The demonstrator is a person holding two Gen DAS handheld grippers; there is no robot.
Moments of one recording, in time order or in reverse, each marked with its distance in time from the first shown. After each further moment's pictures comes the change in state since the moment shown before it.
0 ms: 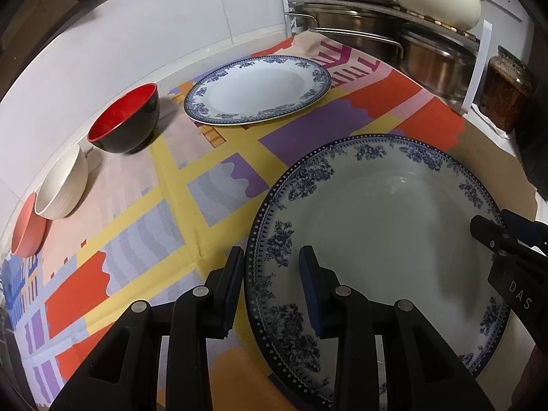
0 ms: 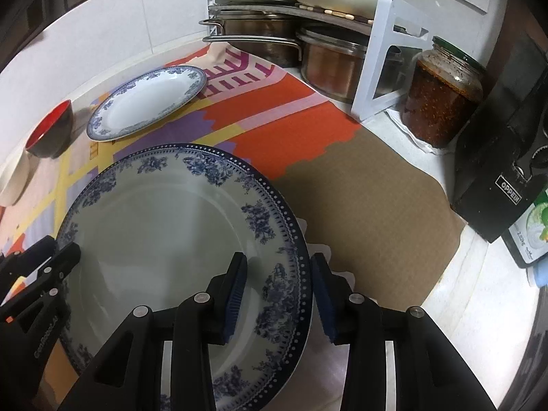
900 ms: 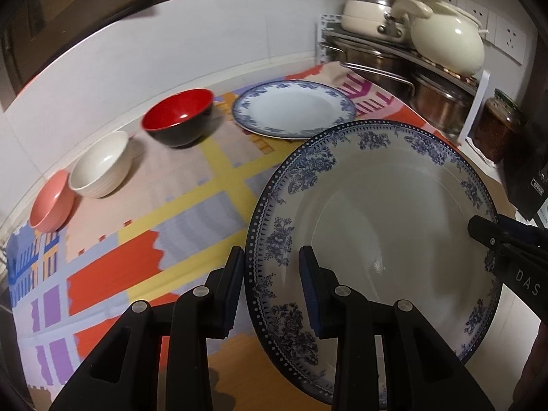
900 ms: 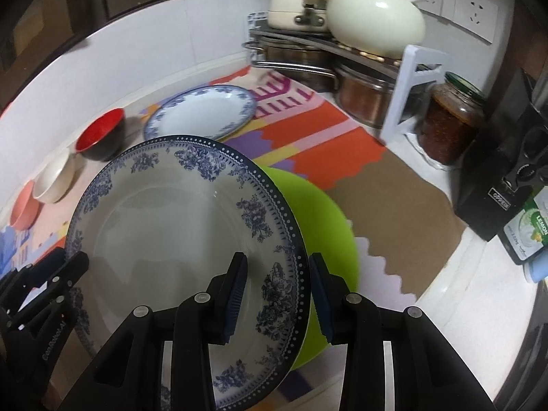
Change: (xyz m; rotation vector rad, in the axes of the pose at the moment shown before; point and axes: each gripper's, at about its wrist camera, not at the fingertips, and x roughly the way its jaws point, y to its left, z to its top) left arm -0.053 0.053 -0.022 -0.093 -0.061 -0.027; right arm -0.064 0.033 -0.003 -0.012 -0.049 0.069
